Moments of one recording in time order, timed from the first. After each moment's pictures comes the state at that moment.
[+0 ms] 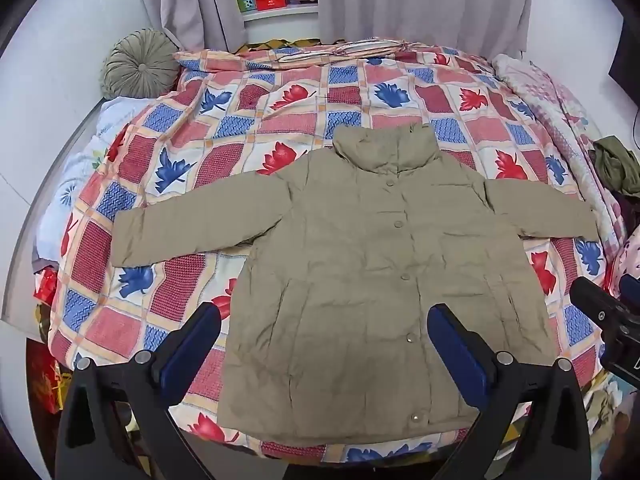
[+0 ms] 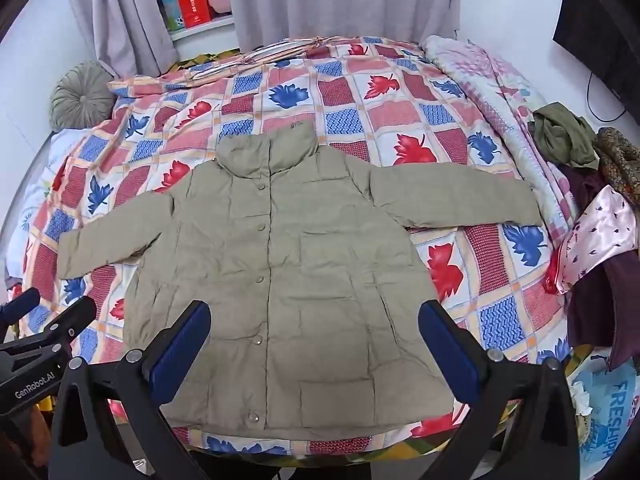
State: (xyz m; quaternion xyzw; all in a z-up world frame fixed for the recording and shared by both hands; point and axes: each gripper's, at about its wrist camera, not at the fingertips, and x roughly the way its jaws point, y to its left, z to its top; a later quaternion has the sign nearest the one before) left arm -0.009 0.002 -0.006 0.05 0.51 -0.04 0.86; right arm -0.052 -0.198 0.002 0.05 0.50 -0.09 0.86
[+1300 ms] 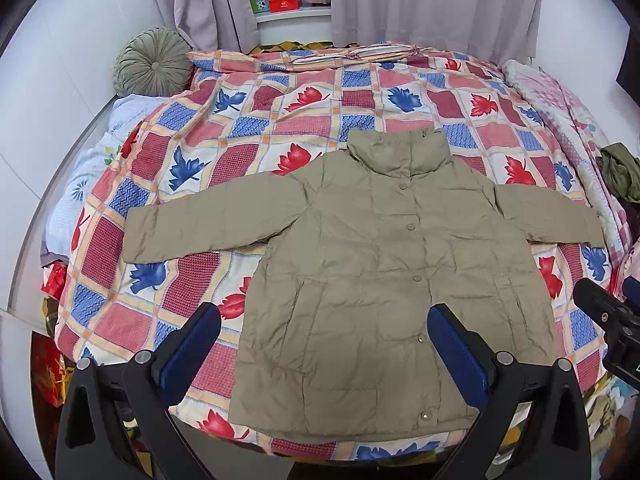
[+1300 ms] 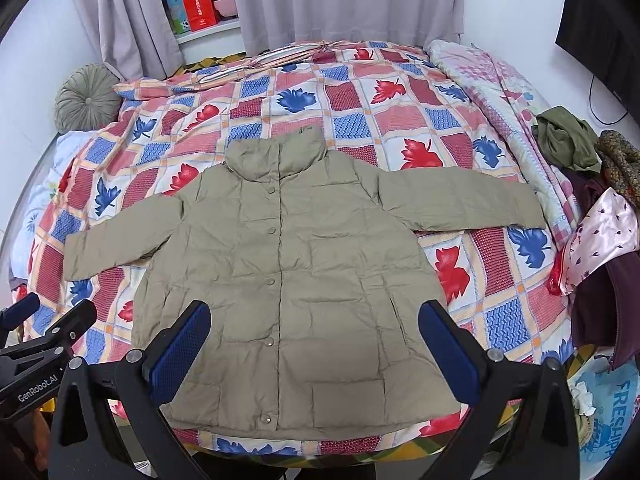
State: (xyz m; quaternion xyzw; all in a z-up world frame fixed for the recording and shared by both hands) left arm -0.006 0.014 0.010 0.04 0.51 -0.02 0.86; right arm -0.043 -0.202 0.011 0.05 0.50 -0.09 0.86
